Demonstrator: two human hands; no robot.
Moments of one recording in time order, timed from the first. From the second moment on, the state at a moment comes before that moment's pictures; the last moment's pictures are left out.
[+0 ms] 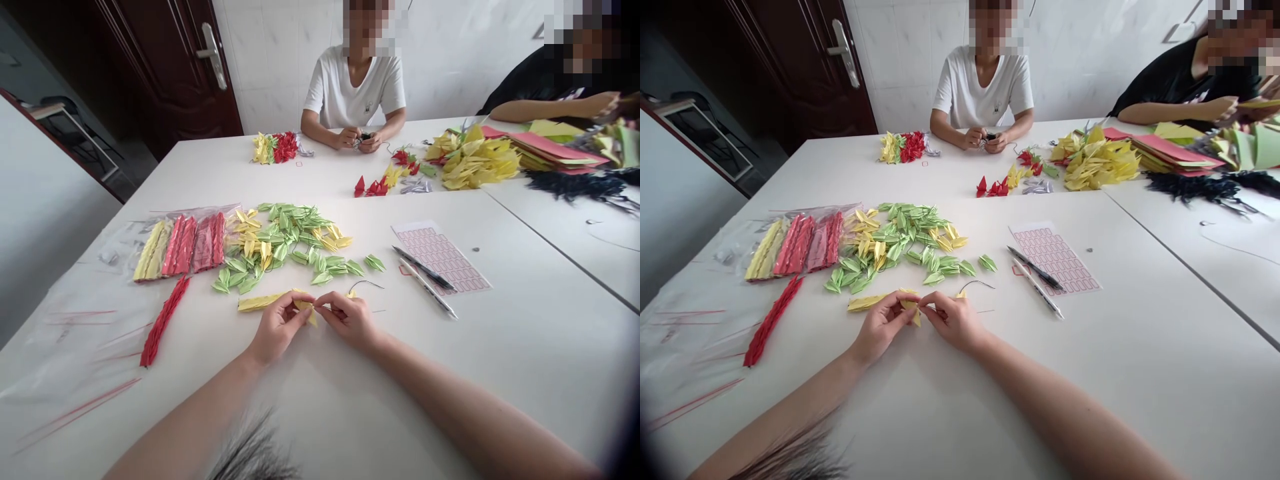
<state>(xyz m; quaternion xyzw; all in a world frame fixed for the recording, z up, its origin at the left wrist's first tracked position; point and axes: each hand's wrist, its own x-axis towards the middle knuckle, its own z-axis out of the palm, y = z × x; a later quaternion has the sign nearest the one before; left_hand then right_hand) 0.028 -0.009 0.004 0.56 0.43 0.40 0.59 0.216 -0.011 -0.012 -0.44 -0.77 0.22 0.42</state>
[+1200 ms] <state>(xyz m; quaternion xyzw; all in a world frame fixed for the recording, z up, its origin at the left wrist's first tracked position) 0.028 -0.008 -0.001 0.61 0.40 0.37 0.57 0.215 -0.007 -0.019 -0.45 -0.77 0.19 0.41</state>
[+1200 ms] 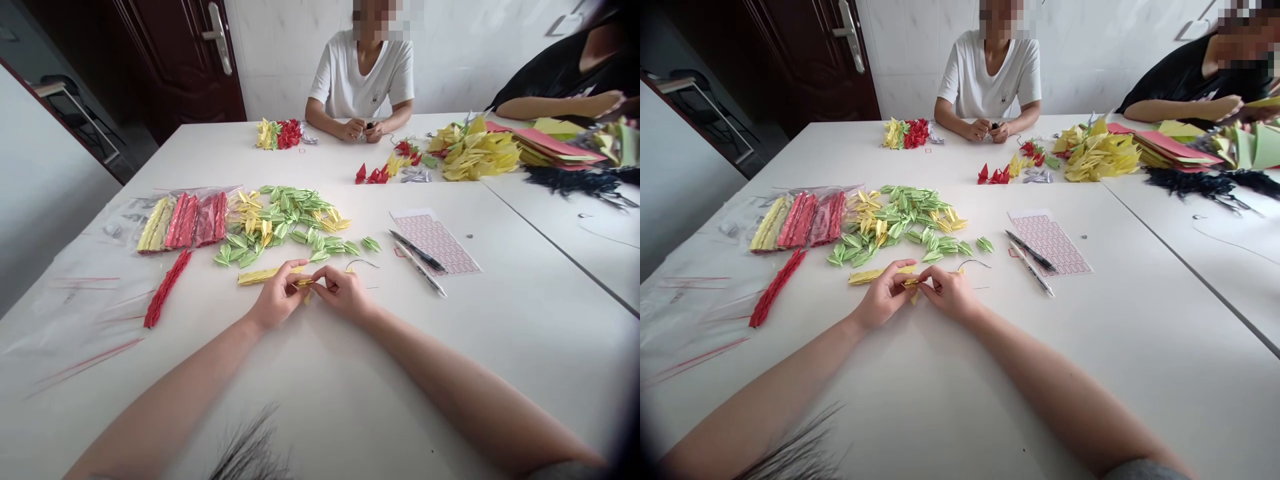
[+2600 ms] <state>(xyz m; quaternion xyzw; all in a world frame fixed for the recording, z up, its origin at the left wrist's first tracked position) 0.029 -0.010 0.002 0.65 0.34 0.40 0.55 0.221 -0.013 -0.003 -0.37 -0.78 0.29 0.40</state>
